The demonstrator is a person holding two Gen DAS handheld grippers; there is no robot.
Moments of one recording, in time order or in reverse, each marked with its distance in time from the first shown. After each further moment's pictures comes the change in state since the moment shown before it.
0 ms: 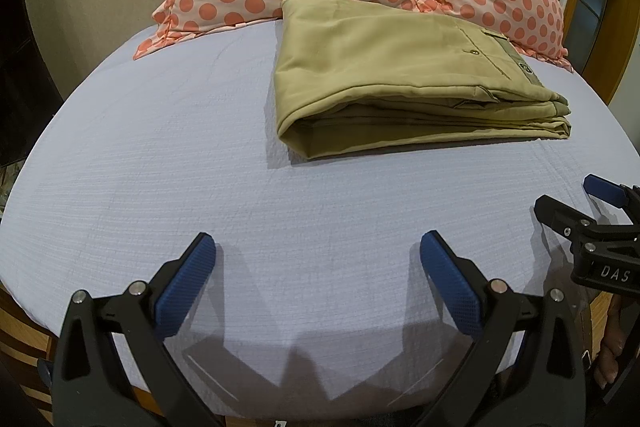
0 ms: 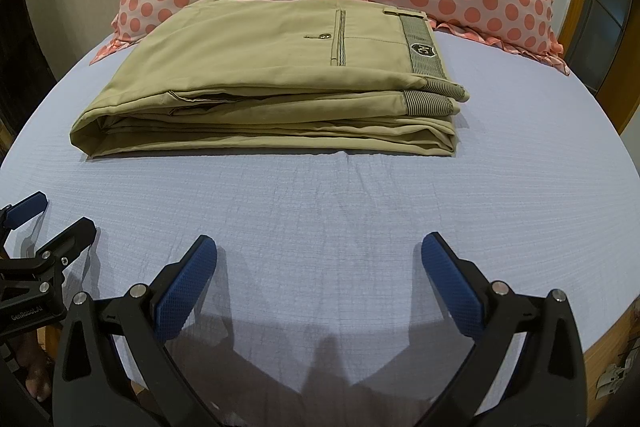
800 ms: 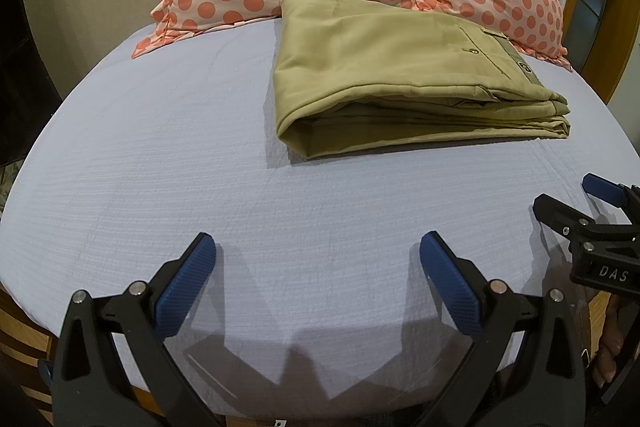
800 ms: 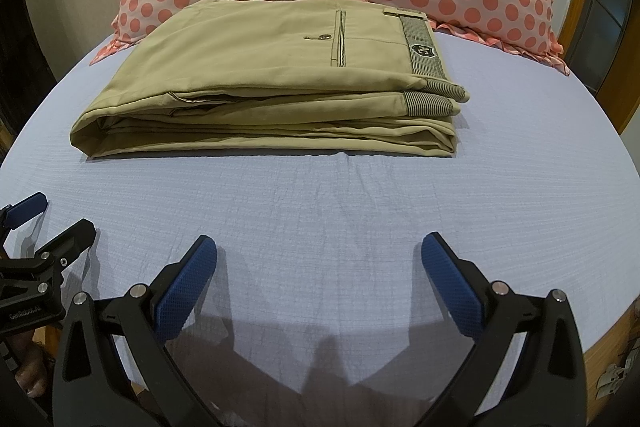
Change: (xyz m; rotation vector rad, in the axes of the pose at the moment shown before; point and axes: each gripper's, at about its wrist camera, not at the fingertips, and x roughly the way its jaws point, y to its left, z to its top) left arm 0.001 0.000 0.000 0.004 0.006 -0.004; right arm -0.001 -0.001 0.000 -0.003 -0.001 0.002
